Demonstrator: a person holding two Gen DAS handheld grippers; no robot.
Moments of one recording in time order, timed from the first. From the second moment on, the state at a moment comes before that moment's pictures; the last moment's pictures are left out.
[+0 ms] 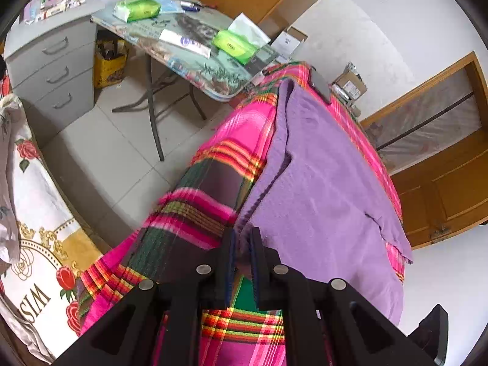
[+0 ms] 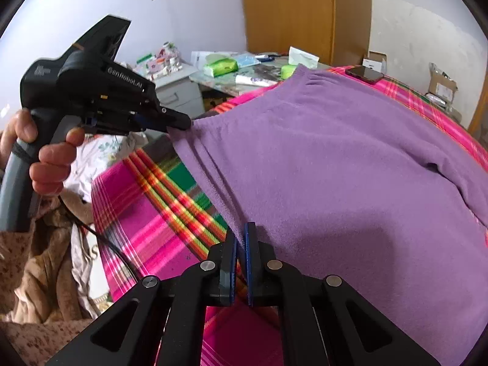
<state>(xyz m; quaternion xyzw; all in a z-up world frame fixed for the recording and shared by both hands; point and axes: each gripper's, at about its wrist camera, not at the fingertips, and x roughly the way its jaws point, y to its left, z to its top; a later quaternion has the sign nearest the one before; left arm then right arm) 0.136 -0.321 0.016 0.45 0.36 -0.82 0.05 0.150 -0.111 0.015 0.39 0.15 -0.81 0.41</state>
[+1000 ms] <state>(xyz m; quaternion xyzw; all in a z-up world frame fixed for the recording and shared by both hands) 0.120 -0.309 0.050 0.44 0.27 -0.85 0.08 0.151 -0.115 0.018 0.41 0.10 -0.79 0.45</state>
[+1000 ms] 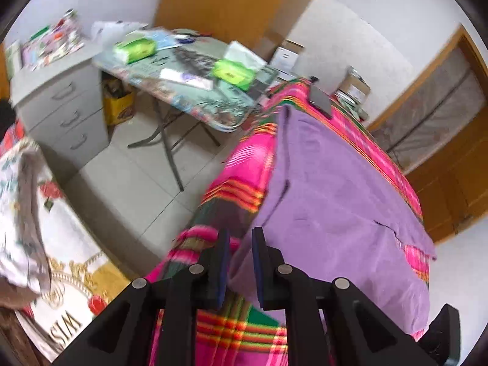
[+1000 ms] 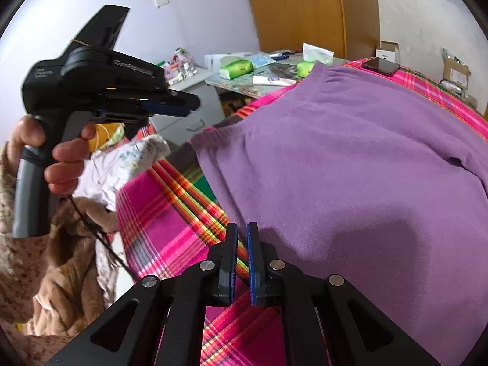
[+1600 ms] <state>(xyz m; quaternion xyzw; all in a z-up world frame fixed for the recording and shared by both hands) 0.000 -0.278 0.032 0.50 0.22 -0.84 0.00 0.124 -0.074 0.031 0.41 0.03 -0.81 0.41</state>
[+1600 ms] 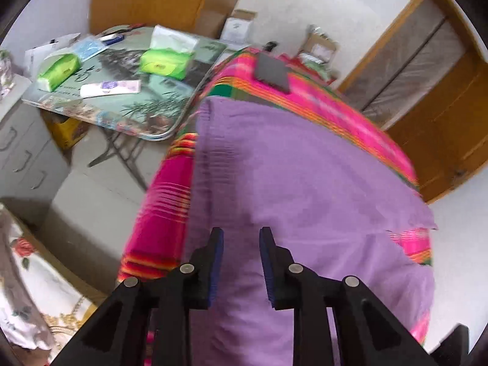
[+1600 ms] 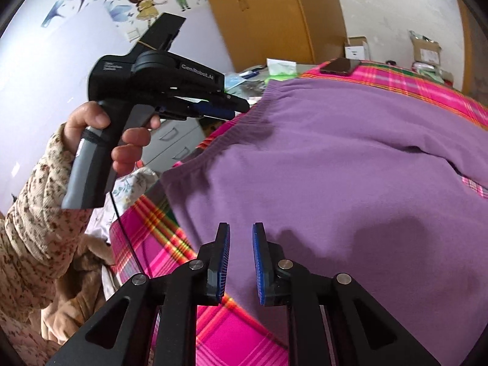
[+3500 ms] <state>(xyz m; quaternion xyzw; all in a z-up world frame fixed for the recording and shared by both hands) 0.000 -0.318 0.006 0.50 0.28 -0.82 0.01 -0.027 -0.051 0.061 0.40 0.07 -0.87 0.28</state>
